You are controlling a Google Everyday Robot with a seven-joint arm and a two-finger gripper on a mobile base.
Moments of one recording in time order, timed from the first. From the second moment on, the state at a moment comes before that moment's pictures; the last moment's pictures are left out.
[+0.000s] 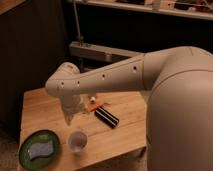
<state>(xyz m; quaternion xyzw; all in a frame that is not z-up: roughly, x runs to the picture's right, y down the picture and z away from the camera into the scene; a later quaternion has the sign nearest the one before) -0.138 0.126 0.677 -0.28 0.16 0.46 0.83</state>
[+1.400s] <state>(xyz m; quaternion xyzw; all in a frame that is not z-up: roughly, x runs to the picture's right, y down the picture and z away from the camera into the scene) -0.333 0.129 0.647 -0.39 -0.13 0.05 0.91</state>
